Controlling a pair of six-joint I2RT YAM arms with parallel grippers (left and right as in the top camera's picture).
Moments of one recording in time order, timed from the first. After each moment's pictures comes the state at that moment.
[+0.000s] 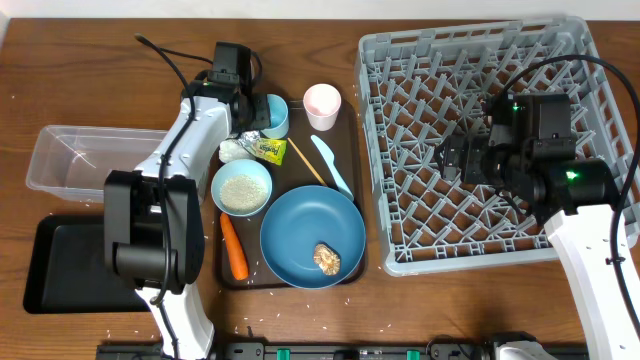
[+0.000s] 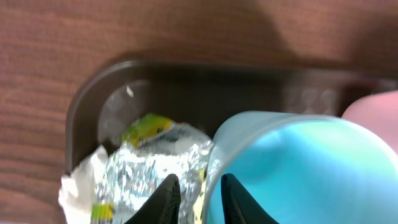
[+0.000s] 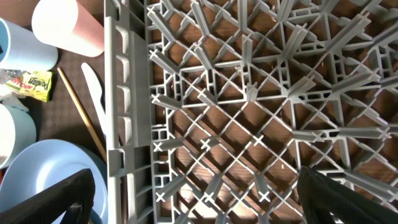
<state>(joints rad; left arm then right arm) -0.14 1.99 1.47 -0.63 0.02 -0.27 0.11 1.29 1.19 -0.89 -0.16 0.20</state>
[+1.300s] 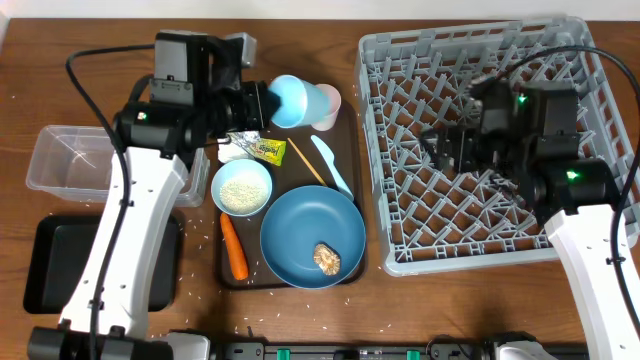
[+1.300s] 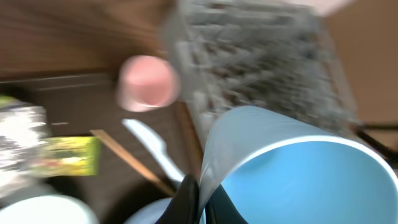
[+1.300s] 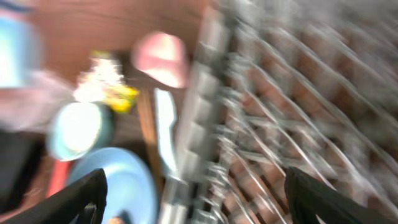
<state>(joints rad) -0.14 1.50 1.47 -0.80 0.62 -0.28 0.10 1.29 1.19 -0.66 -0.50 0.06</state>
